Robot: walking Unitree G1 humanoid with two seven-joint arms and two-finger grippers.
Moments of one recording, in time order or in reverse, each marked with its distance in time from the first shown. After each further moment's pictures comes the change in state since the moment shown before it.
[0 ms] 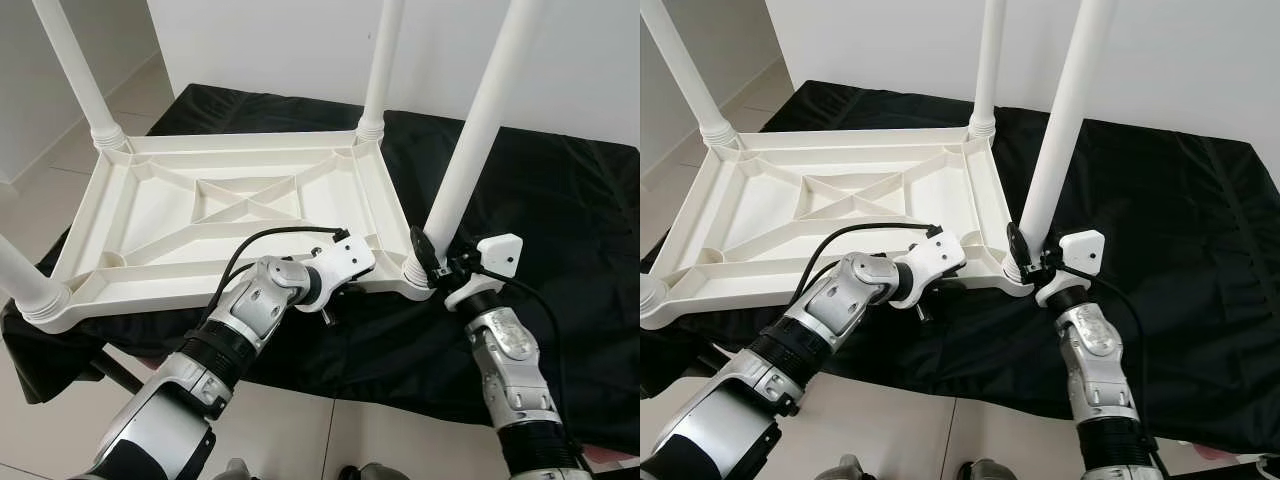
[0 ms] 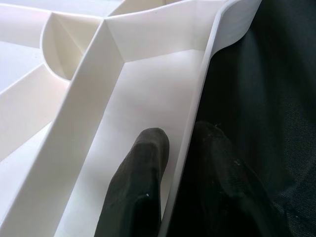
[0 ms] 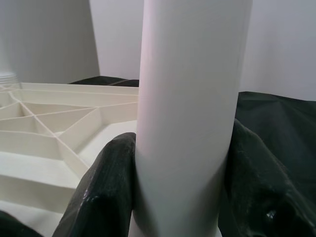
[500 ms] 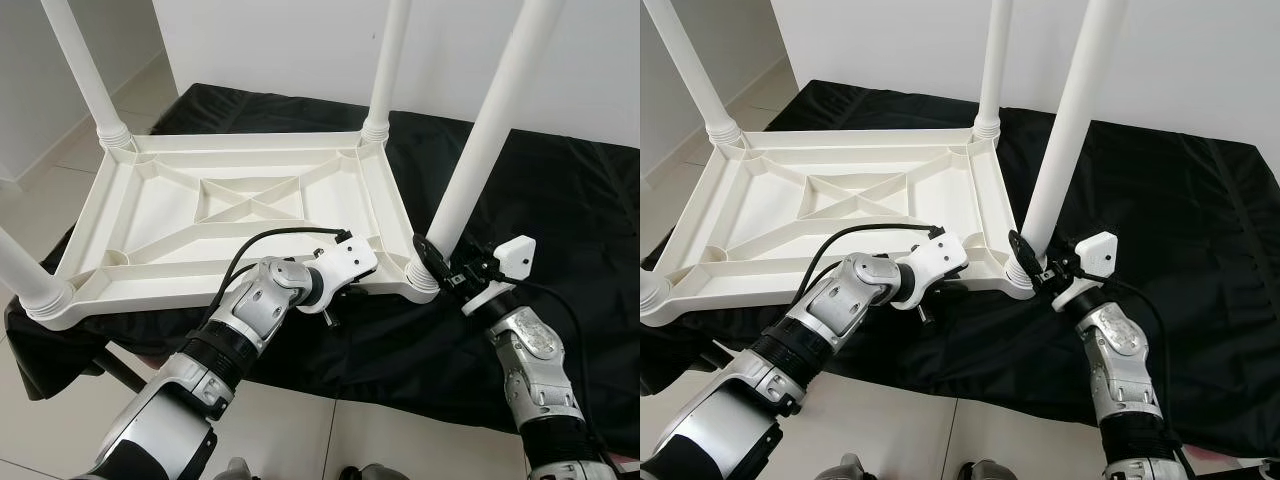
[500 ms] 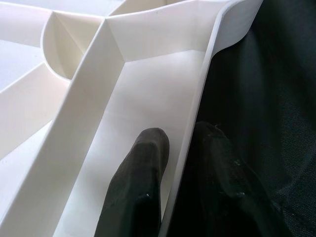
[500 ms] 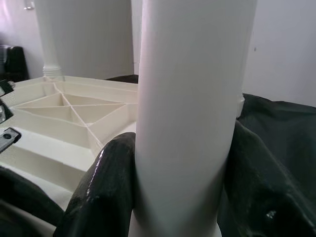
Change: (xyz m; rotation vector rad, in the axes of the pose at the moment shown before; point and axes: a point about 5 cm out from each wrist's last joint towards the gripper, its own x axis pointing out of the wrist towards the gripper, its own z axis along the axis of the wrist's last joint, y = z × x) left arm 0.001 -0.002 0.001 0.000 -0.003 -0.007; right arm -0.008 -0.017 -0.004 -0.017 -0.006 0.174
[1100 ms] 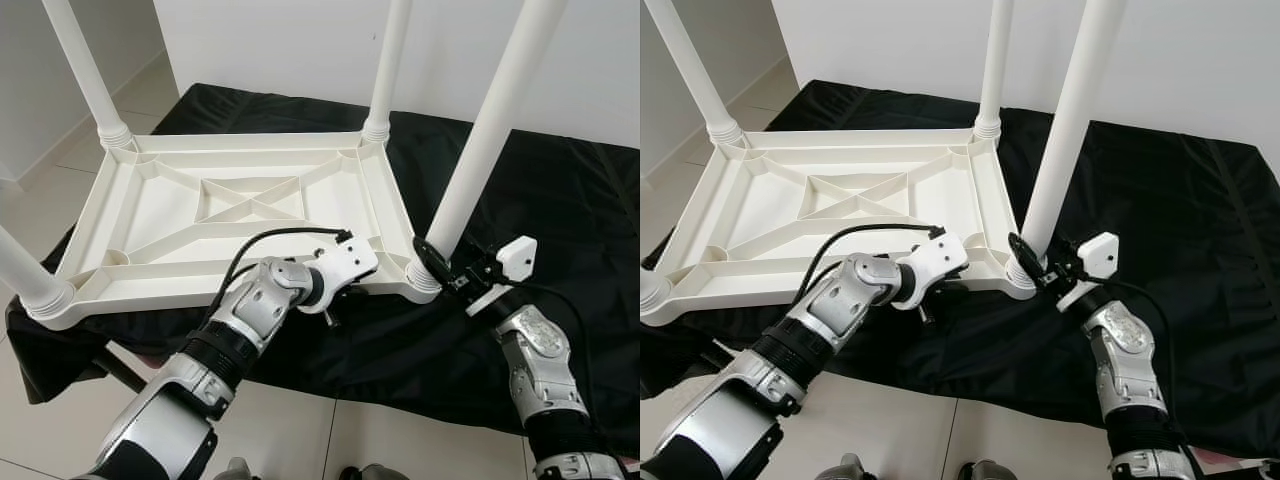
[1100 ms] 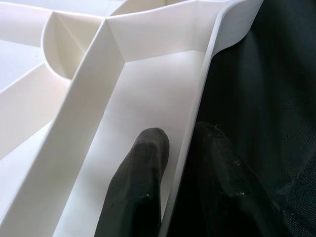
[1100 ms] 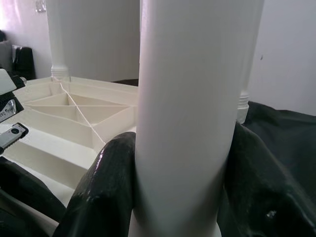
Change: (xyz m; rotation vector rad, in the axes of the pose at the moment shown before) left arm 0.000 -0.001 0.000 0.000 0.001 -0.004; right arm -0.005 0.001 -0.004 -0.018 -0.031 0.010
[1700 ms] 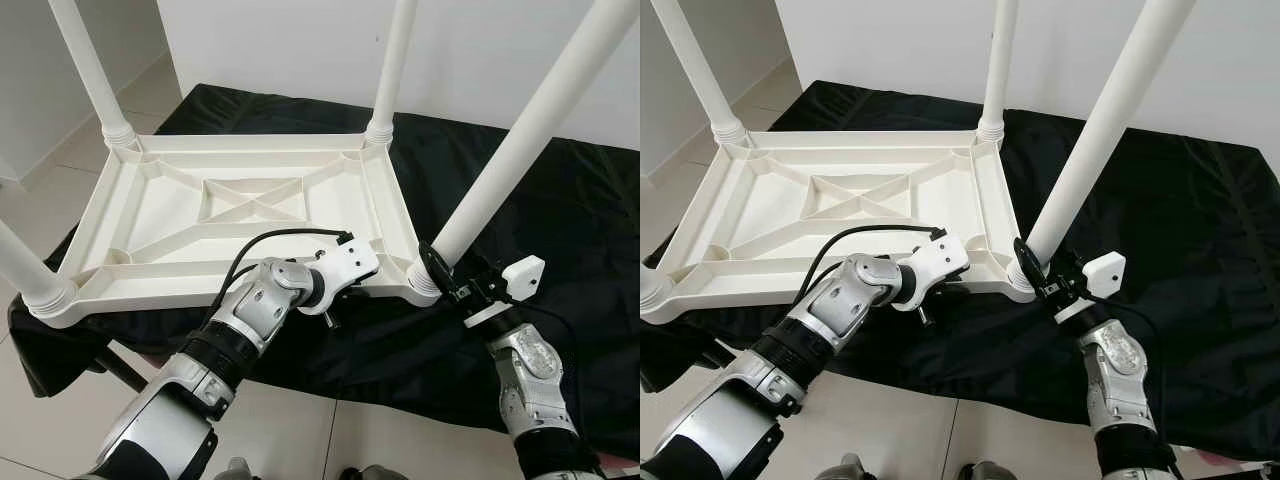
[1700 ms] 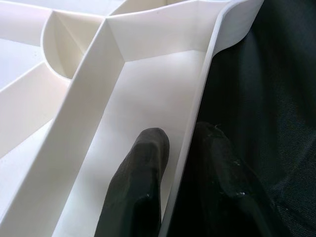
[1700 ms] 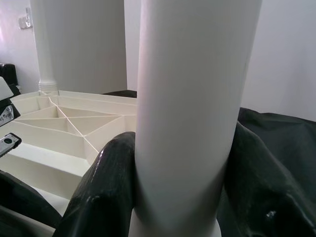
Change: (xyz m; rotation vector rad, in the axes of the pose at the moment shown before) left arm 0.000 -0.001 0.000 0.001 0.002 -0.010; right arm -0.010 0.007 -0.005 0.017 -0.049 -0.084
